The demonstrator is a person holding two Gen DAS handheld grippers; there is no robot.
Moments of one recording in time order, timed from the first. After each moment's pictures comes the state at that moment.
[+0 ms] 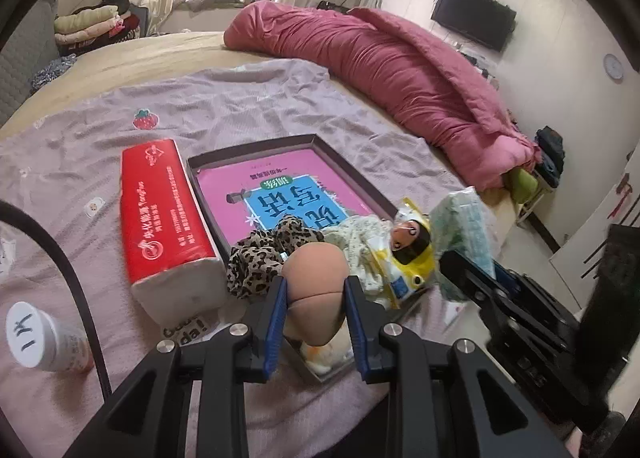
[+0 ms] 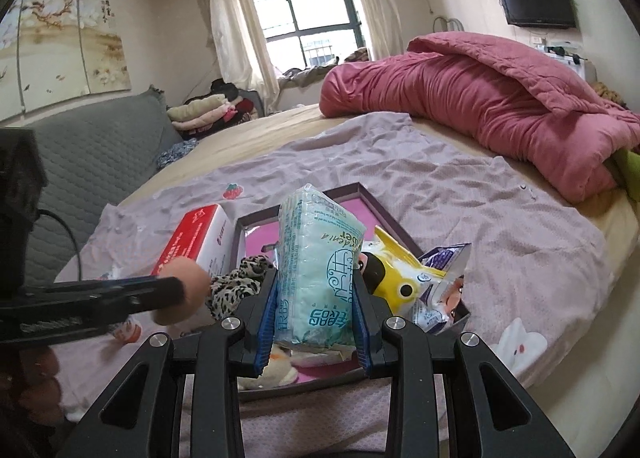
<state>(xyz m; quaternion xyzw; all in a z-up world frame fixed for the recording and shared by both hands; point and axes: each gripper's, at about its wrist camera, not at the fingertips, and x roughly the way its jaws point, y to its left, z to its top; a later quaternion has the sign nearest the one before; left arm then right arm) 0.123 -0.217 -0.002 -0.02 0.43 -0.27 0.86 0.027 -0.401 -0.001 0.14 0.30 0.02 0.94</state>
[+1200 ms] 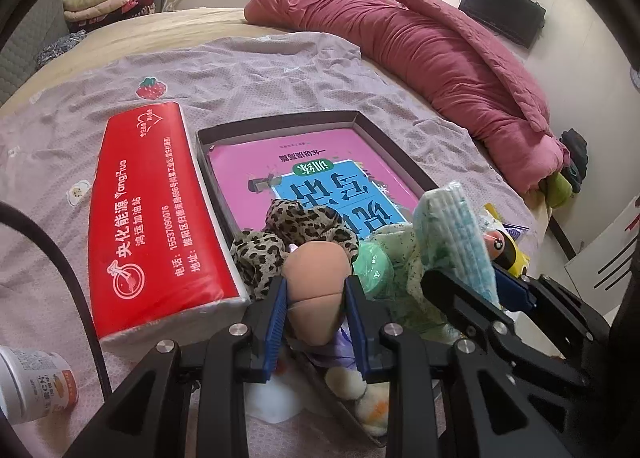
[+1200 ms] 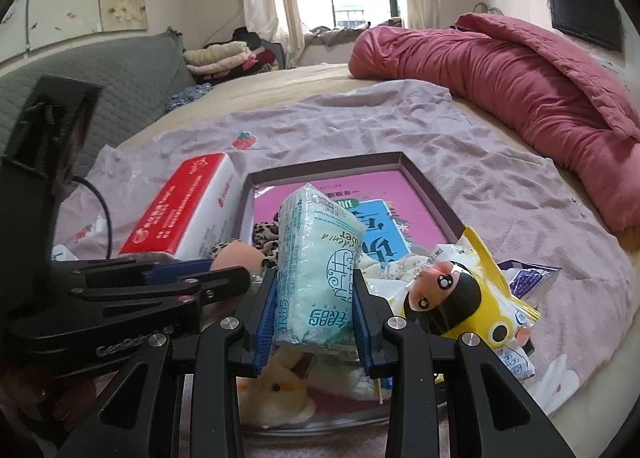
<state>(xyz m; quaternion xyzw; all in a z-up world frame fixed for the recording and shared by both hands) 0.182 -0.221 -0.058 -0.02 0.46 -0.24 0.86 0.104 -0.358 -0.040 0.07 0.37 0.05 0.92</state>
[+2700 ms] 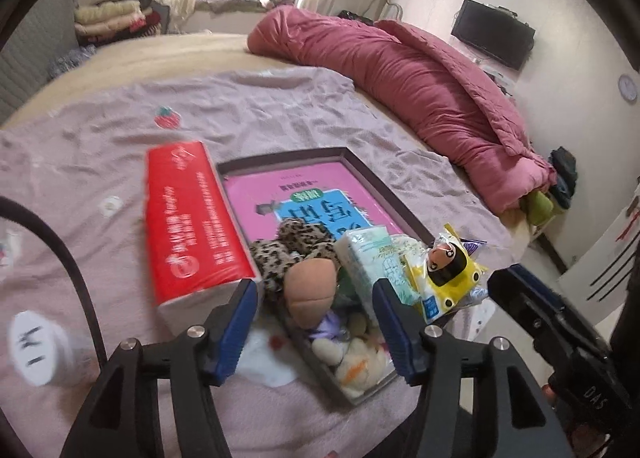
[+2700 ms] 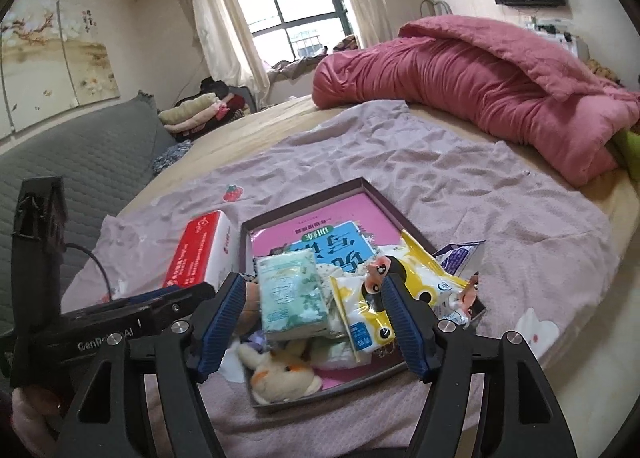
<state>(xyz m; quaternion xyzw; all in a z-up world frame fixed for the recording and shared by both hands) 0.136 -0.192 -0.001 -0.04 0.42 -0.24 0.88 0.038 -0.390 0.016 0.17 0.31 0.00 0.93</state>
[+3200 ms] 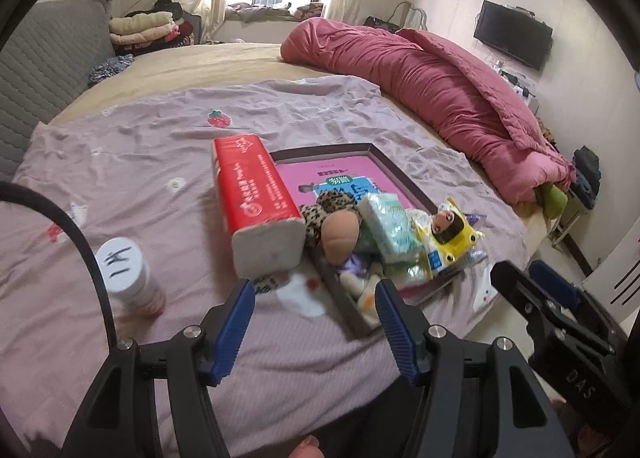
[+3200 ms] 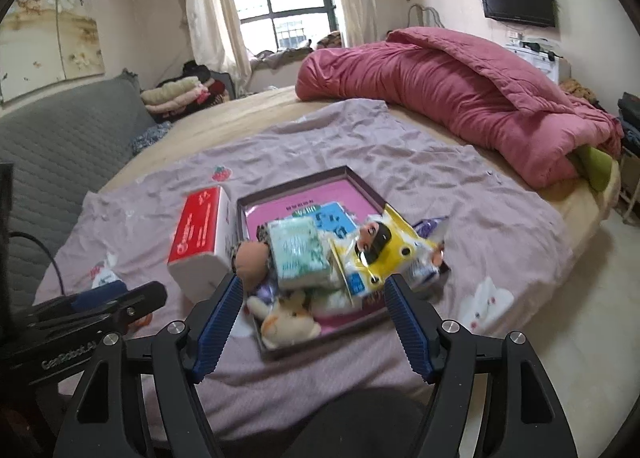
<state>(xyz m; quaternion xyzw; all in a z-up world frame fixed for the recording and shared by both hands) 0.058 -0.155 0.025 -0.02 0.41 -0.18 0.89 -0.013 -0.352 0.043 0.12 0.34 -0.05 0.93</state>
